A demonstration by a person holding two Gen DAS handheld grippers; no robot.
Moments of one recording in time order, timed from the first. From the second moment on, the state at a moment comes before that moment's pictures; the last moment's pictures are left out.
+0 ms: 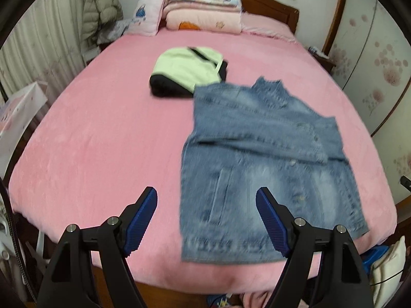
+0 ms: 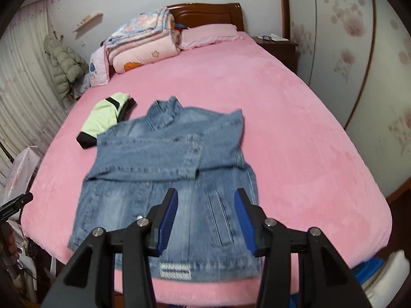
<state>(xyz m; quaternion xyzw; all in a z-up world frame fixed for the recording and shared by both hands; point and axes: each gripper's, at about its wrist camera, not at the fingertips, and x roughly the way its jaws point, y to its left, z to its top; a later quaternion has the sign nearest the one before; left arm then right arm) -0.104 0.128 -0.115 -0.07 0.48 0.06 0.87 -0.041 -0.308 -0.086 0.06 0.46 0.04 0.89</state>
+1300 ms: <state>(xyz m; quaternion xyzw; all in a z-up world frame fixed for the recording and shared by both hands) -0.104 0.175 -0.332 -0.22 0.62 0.06 0.75 -0.060 -0.360 -0.292 0.13 0.61 -0.02 0.78</state>
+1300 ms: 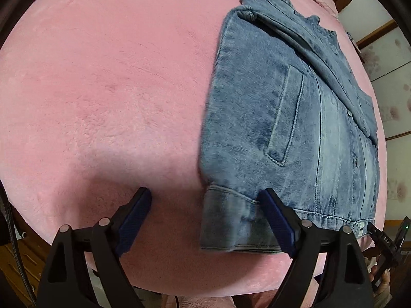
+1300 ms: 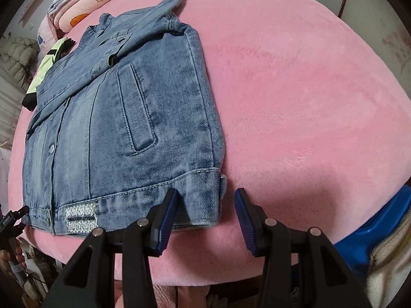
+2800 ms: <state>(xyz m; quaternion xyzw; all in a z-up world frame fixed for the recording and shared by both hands) -0.011 0.187 -0.148 -0.38 0.54 0.06 0.75 0.021 -0.335 -0.084 0.16 0.53 0.03 0.83</state>
